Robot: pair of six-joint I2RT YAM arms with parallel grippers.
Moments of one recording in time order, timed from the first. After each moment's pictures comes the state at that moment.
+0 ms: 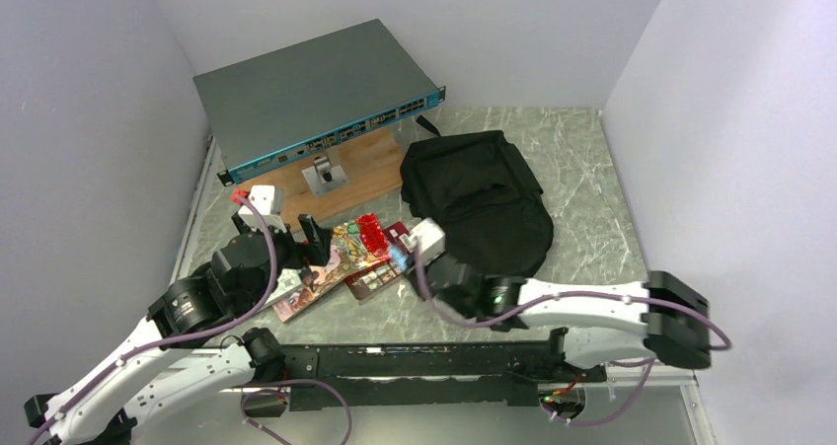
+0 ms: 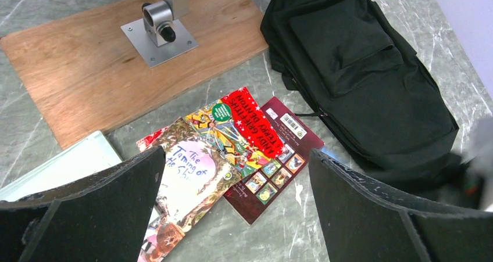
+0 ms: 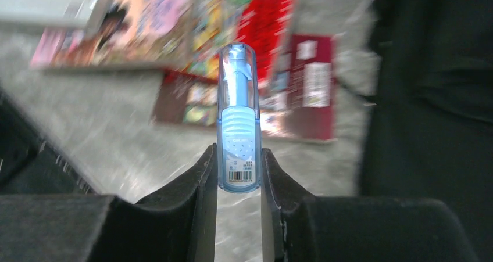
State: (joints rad) left arm -0.90 0.54 0.88 -0.70 -0.61 -0.49; right arm 1.31 1.29 0.65 0.11 0.47 0.29
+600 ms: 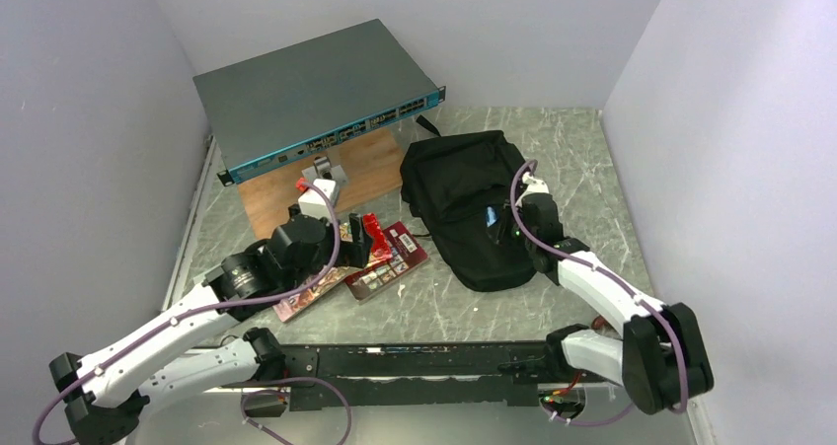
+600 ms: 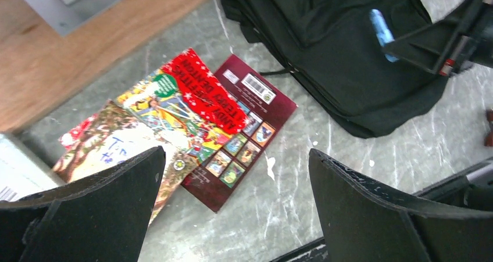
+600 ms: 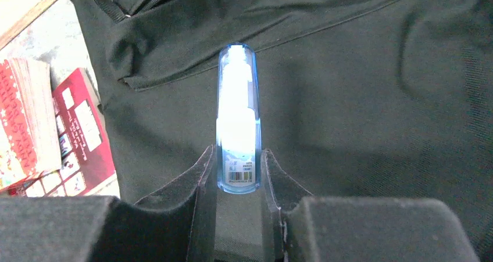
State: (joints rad) left arm -0.90 0.77 0.85 -0.56 -0.43 -0.51; right arm 0.33 1.10 0.52 -0.06 0.01 0.42
